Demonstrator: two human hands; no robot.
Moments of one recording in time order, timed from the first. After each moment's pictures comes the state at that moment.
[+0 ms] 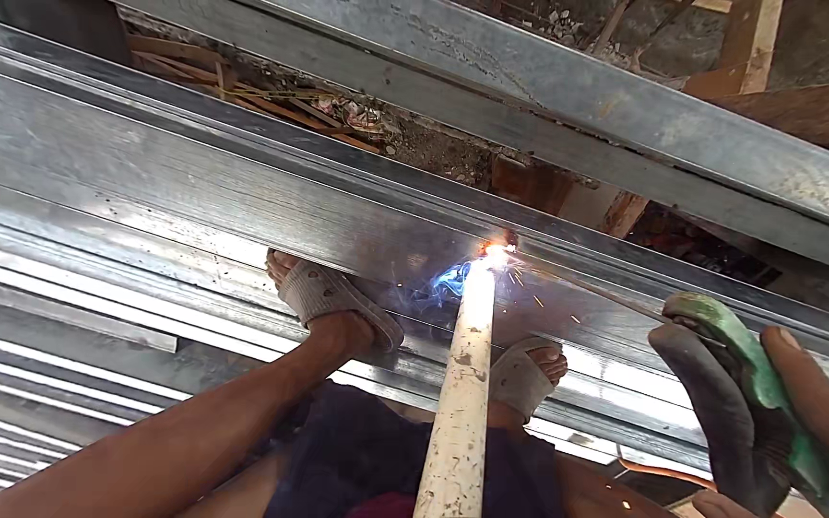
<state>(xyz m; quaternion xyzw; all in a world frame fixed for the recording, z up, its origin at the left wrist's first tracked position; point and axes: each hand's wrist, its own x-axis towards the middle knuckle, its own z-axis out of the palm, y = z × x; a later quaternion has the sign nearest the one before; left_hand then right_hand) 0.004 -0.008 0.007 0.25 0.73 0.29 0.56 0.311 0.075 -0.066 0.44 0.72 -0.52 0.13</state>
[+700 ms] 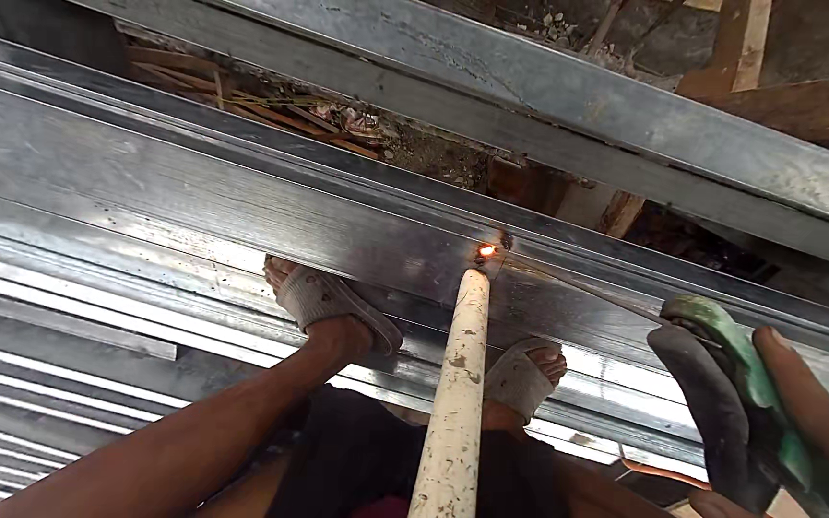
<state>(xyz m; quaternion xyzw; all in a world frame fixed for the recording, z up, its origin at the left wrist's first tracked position) -0.002 -0.013 -0.003 0.27 0.72 0.26 0.58 0.316 0.067 -0.068 0.46 0.70 -0.54 0.10</state>
